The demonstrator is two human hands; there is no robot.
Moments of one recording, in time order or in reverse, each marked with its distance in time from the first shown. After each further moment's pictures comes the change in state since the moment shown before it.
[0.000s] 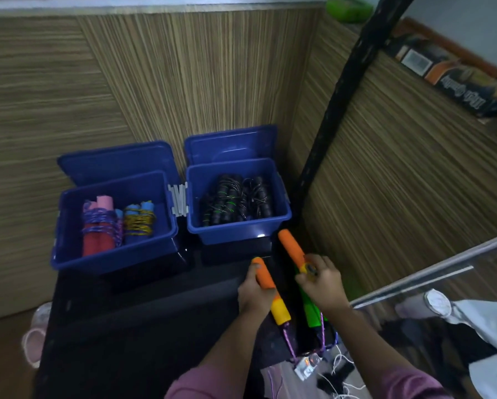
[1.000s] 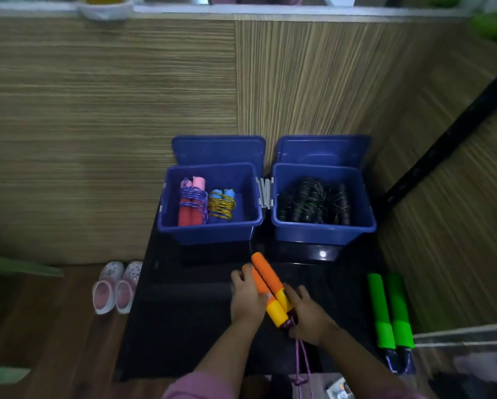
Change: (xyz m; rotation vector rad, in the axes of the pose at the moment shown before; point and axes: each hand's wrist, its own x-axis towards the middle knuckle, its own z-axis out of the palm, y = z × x) left_hand -0.016 -0.081 -0.142 0.203 0.254 0.129; right_hand -0.046 -0.088 0.123 -0.297 -0.733 -0.302
